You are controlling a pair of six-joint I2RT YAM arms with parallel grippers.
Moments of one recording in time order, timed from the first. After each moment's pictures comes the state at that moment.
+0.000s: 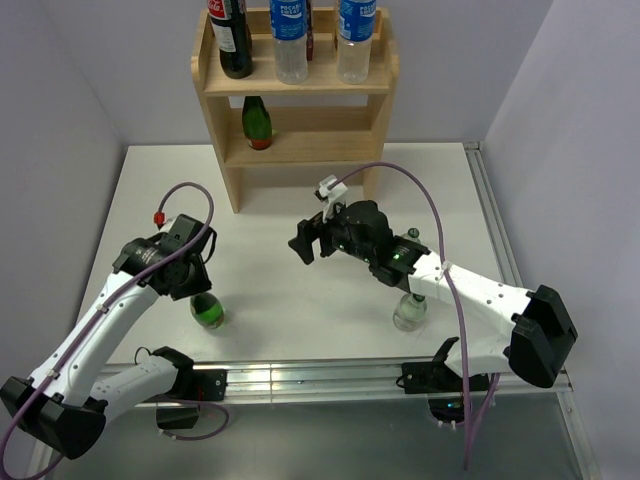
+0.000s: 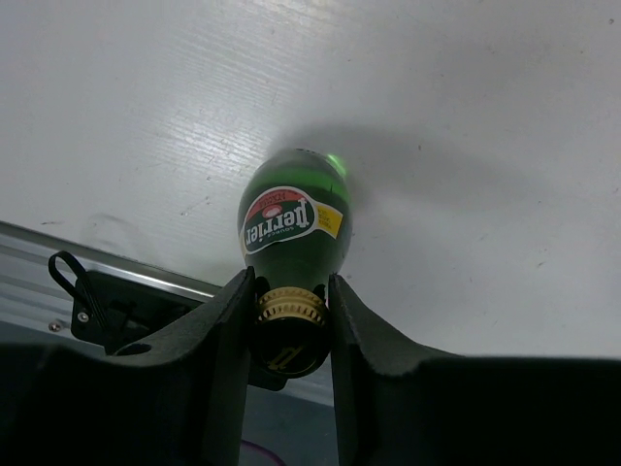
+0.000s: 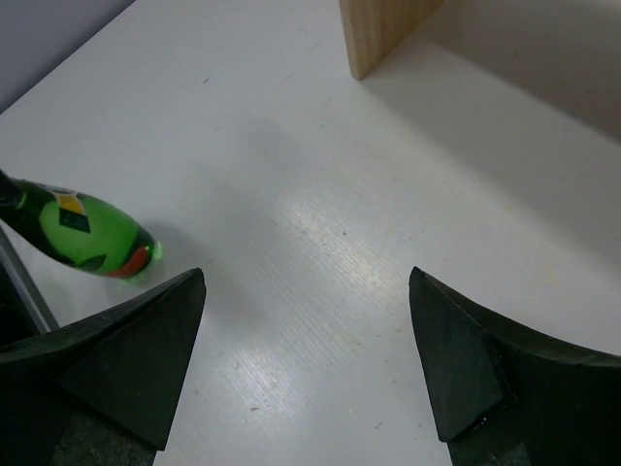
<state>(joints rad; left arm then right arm) -0.47 0.99 1.05 -1.27 -0.33 -0.77 0.82 1.28 0.92 0.05 -0.03 0.19</state>
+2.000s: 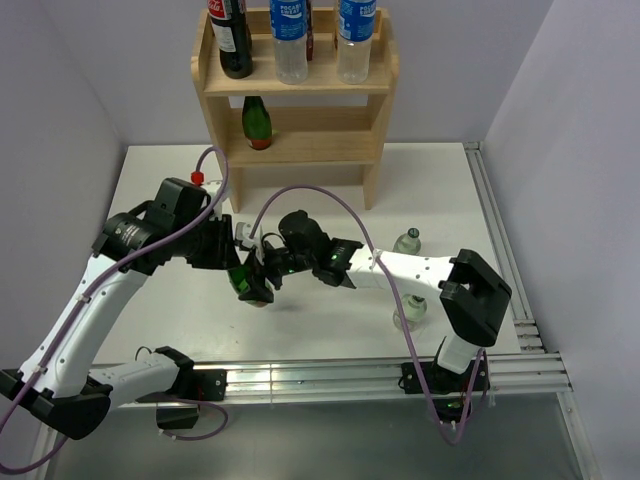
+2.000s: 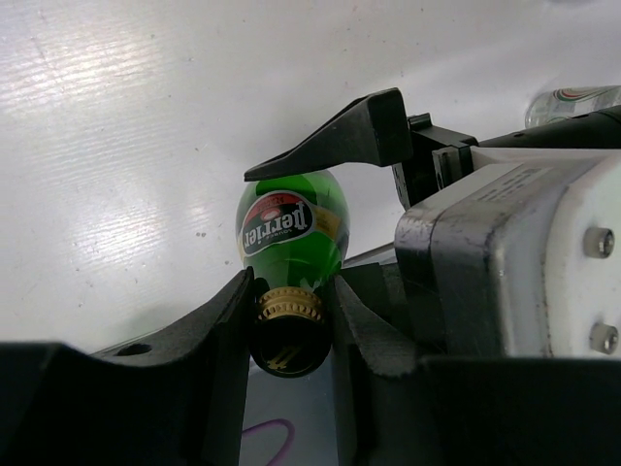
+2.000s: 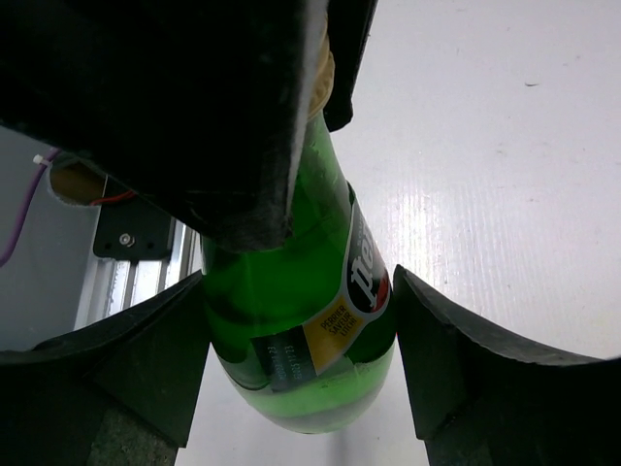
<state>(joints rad) -0.51 1.10 1.41 -1.23 0.13 -0.39 1.02 1.67 1.15 0.10 -0.56 -0.14</state>
